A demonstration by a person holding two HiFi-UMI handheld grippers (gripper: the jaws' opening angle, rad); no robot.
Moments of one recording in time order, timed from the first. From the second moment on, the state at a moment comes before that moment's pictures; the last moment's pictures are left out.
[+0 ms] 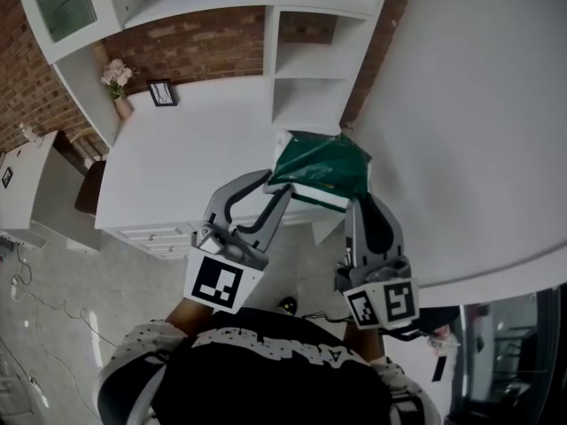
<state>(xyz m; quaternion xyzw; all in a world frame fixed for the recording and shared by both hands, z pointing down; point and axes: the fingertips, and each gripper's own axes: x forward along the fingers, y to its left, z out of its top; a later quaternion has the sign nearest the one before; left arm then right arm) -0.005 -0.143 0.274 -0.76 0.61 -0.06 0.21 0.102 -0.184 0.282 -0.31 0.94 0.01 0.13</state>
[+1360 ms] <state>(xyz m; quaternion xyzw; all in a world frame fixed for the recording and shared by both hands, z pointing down) -0.029 -0.296 0.264 -0.76 0.62 -0.02 0.22 0.078 -0.339 0.264 -0.31 0.94 0.06 0.12</state>
